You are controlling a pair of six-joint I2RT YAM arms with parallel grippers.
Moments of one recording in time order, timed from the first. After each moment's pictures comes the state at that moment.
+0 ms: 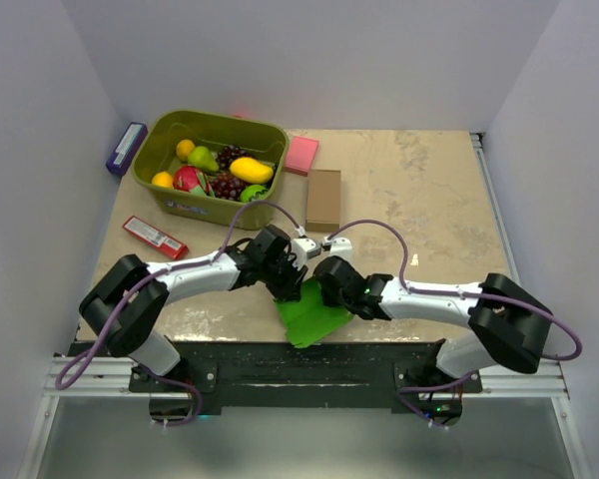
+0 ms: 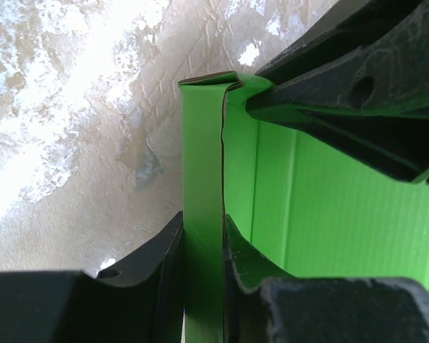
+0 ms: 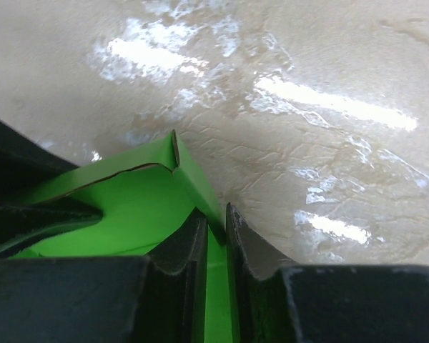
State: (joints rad) left arm -0.78 1.56 0.81 -0.20 0.37 -0.05; right arm 1.00 1.41 0.66 -0.13 0.37 0.66
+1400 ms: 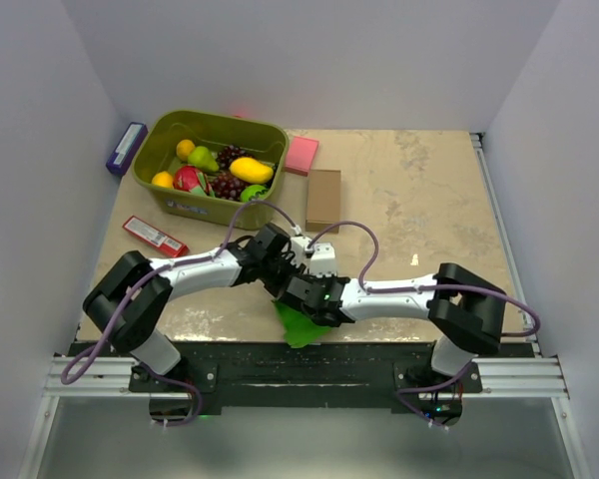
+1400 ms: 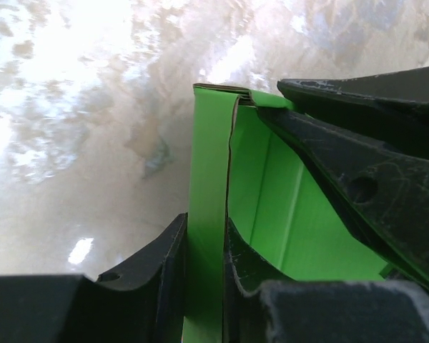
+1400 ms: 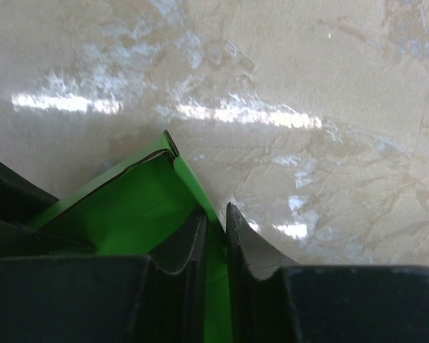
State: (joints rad) left arm -0.76 1.58 0.83 -0.25 0.35 -0.12; right arm 1.20 1.68 0.93 -0.47 0.78 0.96
